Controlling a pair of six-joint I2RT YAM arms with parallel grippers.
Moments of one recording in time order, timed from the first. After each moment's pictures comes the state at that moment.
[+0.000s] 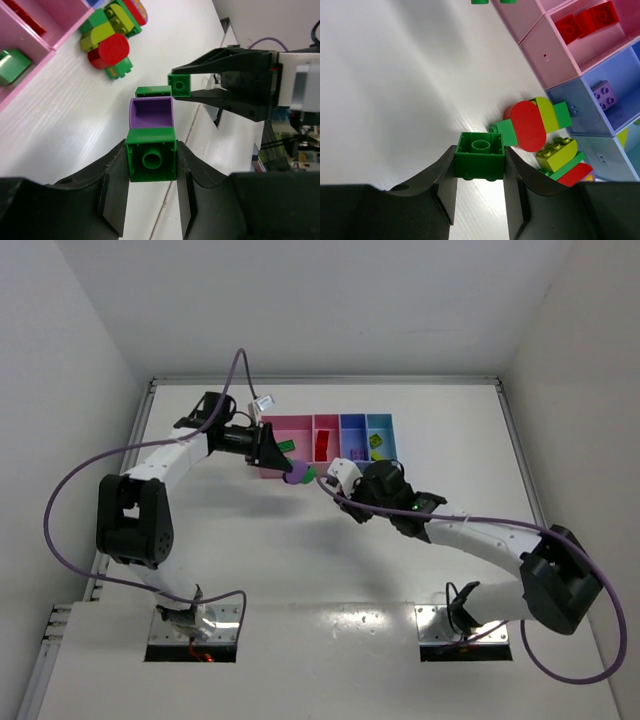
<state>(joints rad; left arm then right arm) -0.15 1.68 1.25 -0.54 1.11 -0.02 0.75 1.33 0.69 0.02 -0.08 -0.33</state>
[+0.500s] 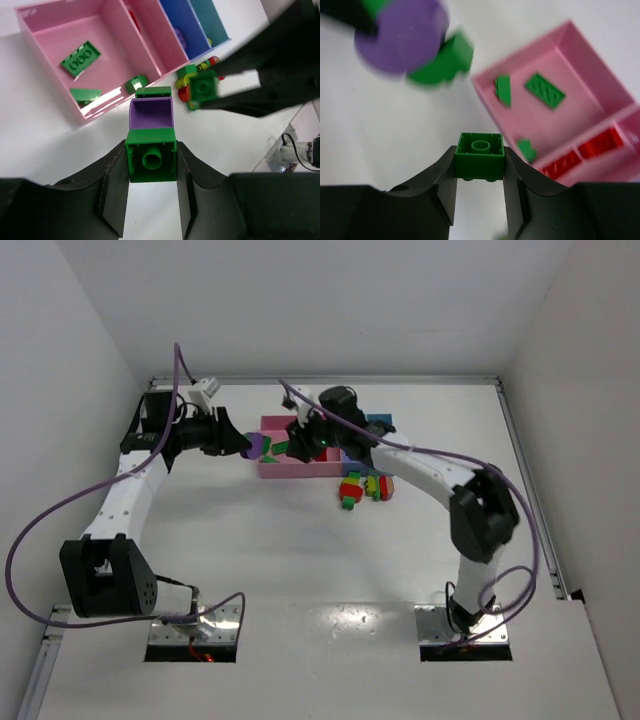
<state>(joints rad) 0.04 1.37 1.16 -0.45 0.80 -0.08 0.68 1.78 1.36 -0.12 -0.33 -0.14</state>
